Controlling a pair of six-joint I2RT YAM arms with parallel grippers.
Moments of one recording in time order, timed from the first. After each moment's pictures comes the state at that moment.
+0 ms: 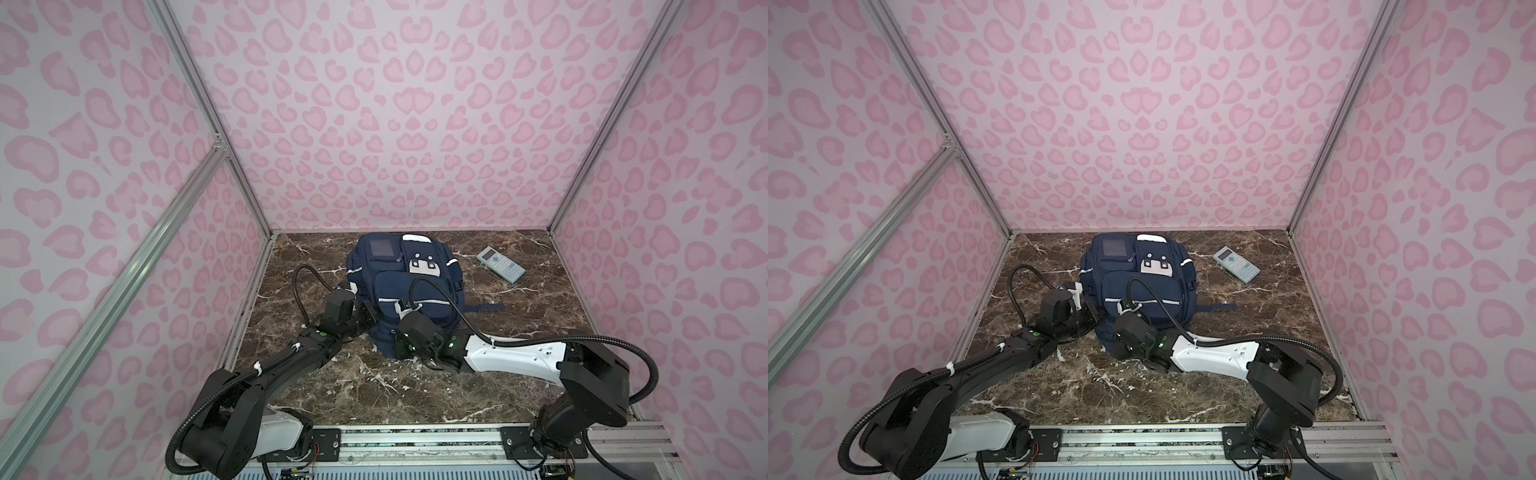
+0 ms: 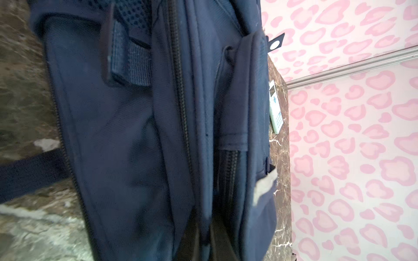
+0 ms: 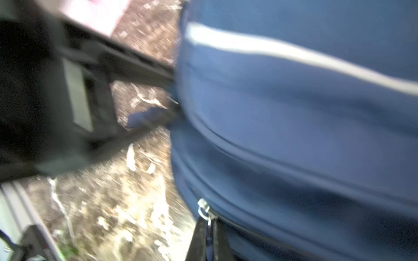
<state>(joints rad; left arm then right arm) -0.42 1.27 0.59 0.07 0.24 -0.94 1.03 1.60 0.90 -0.11 0.18 0.67</state>
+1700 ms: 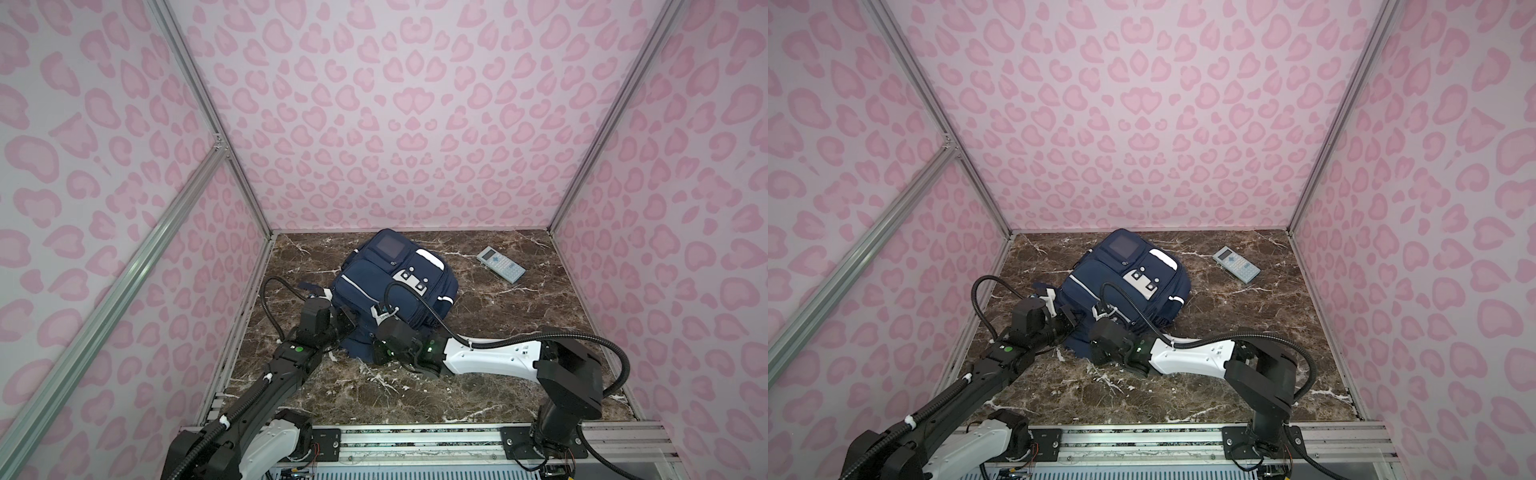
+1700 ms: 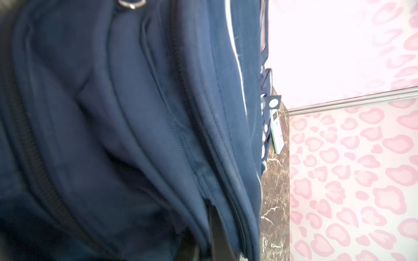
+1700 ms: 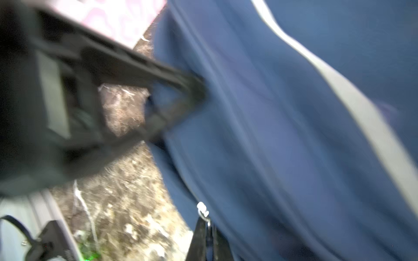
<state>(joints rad) -0.30 0.98 0.53 -0.13 0.21 -0.94 1.15 1.73 1.06 -0.10 0.23 0.64</state>
